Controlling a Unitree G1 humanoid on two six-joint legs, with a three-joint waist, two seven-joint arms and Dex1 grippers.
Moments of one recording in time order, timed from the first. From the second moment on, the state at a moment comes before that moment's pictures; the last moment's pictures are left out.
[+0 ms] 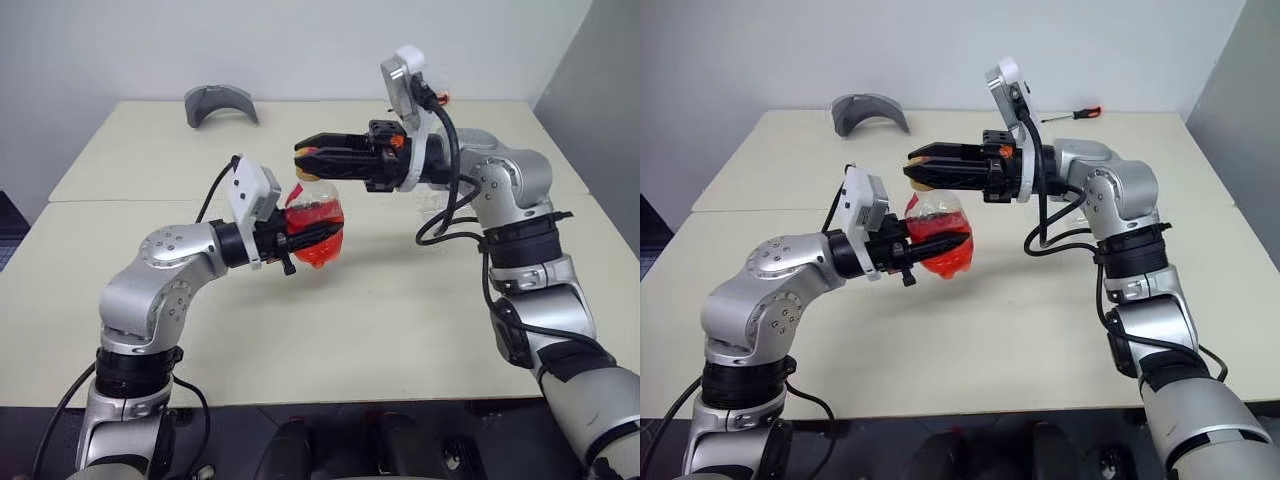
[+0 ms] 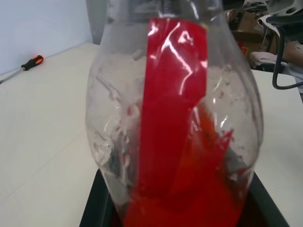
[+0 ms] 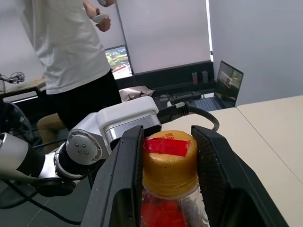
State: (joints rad) left arm -0.53 0.52 0.05 -0.36 -0.52 0.75 -0.84; right arm -1.18 -0.27 0.07 0.34 0.60 0.74 1.23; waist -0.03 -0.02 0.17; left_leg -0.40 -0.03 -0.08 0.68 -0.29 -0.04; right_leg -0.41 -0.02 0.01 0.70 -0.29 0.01
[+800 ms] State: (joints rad) left arm -0.66 0.44 -0.04 -0.09 -0.43 0.60 -0.74; right arm -0.97 -0.30 -0.06 -0.08 0.58 0.93 0.70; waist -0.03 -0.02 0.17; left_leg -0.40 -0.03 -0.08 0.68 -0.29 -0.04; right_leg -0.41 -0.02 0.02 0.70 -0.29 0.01
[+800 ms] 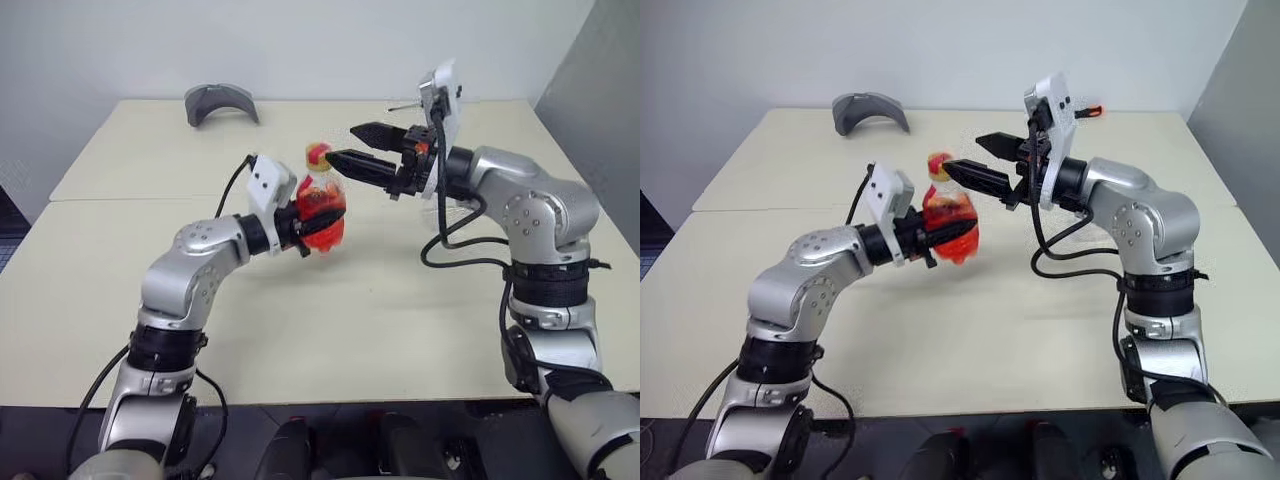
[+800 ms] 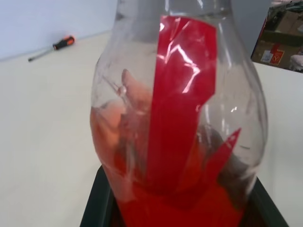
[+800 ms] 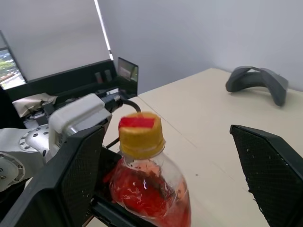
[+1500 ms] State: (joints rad) left arm -0.68 0.39 -0.07 0.00 -0.39 0.51 -0.77; right arm -1.00 -0.22 -0.04 -0.06 0.58 0.94 0.54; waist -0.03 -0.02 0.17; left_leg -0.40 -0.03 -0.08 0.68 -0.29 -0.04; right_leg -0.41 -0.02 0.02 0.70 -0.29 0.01
